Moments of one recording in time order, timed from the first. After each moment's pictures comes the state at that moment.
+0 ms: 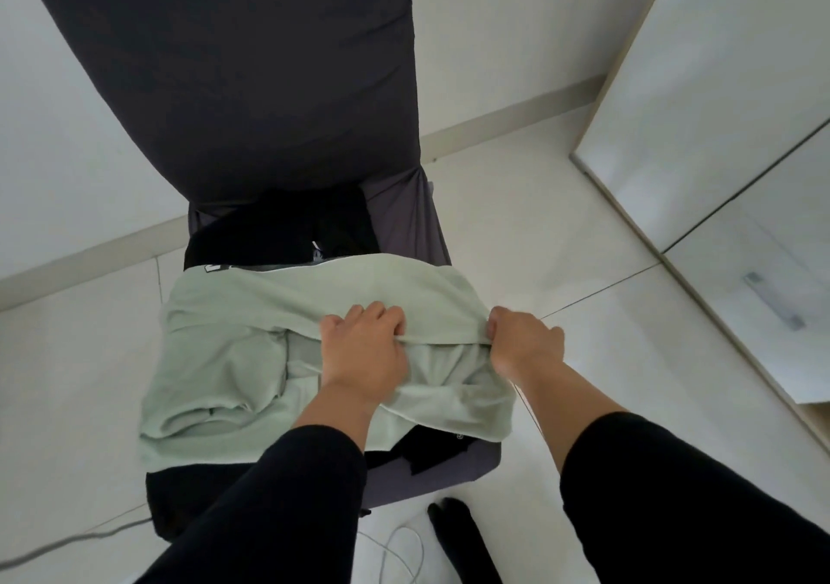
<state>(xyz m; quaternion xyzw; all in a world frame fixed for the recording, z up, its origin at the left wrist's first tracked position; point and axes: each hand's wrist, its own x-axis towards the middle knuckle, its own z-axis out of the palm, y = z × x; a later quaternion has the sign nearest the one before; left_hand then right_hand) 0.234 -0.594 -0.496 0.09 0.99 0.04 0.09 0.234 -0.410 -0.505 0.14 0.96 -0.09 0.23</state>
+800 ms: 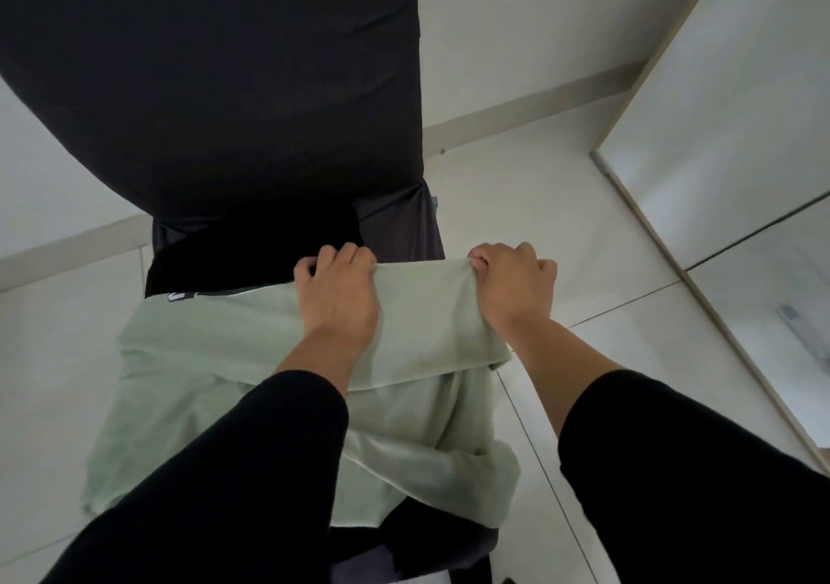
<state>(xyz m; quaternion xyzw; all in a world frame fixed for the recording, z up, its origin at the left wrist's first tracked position) 0.114 -0.587 -0.512 0.01 1.00 0.05 0.00 0.110 -0.399 -0.521 0.08 0.99 -0.14 0.02</state>
